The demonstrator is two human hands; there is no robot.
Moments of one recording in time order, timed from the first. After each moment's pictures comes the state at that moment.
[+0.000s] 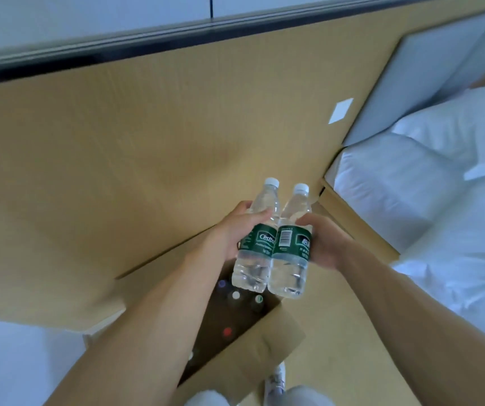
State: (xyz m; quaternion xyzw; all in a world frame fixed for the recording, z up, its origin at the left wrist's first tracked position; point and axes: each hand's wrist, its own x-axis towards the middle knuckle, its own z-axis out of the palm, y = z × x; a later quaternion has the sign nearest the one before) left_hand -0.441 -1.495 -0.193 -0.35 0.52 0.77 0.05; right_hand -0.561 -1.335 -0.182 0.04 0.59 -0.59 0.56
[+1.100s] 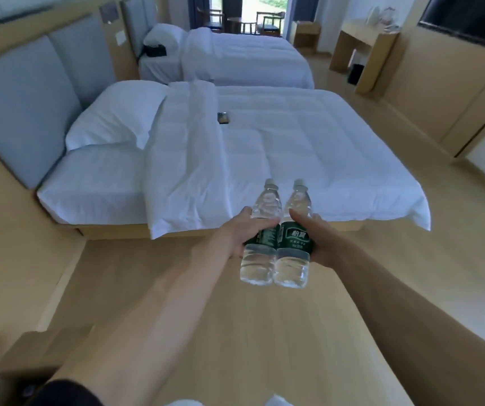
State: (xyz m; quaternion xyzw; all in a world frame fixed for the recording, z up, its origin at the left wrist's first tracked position) left_hand -0.529 -0.848 -0.118 0.02 0.63 0.67 0.40; right_hand -0.459 -0.679 -0.112 0.30 0.57 -0.76 0.09
